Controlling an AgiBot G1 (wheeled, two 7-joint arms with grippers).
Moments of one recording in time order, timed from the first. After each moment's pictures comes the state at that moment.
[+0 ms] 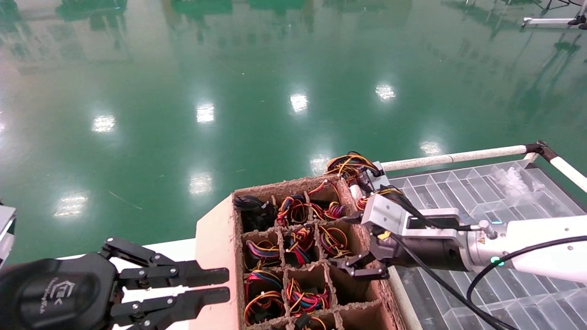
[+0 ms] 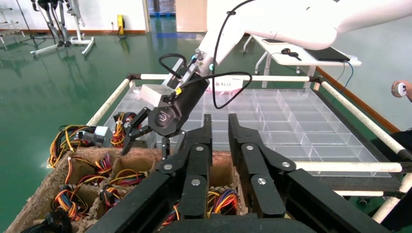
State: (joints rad) left arm -1.08 0.60 0.31 -1.28 0.71 1.48 -0.17; right arm 1.38 -0.90 -0.56 0.99 -1.51 -1.18 0.18
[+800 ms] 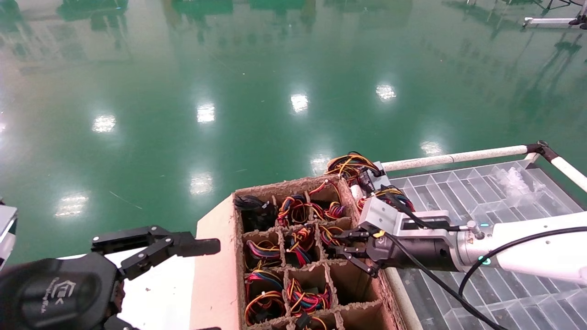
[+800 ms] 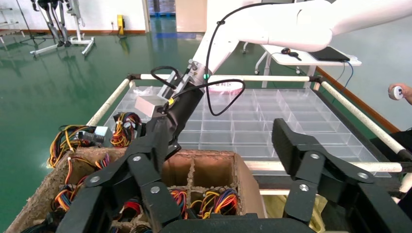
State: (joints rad) left arm -1.08 0.60 0.31 -1.28 0.71 1.48 -0.17; right arm 1.42 -0.97 -0.57 0.77 -1.50 -1.20 0.08
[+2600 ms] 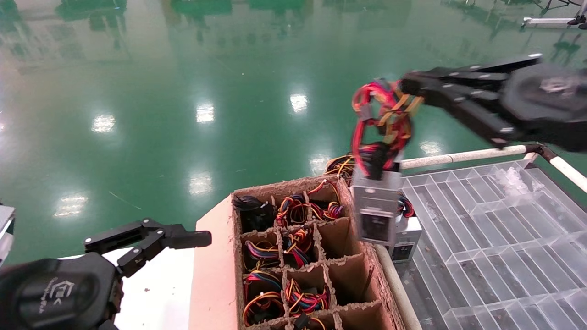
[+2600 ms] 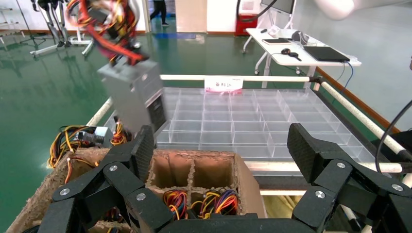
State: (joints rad) left arm -1.08 0.60 0.32 -1.28 0.71 1.48 -0.17; right arm 1.40 -0.51 -0.21 1.34 -1.05 -1.22 0.45
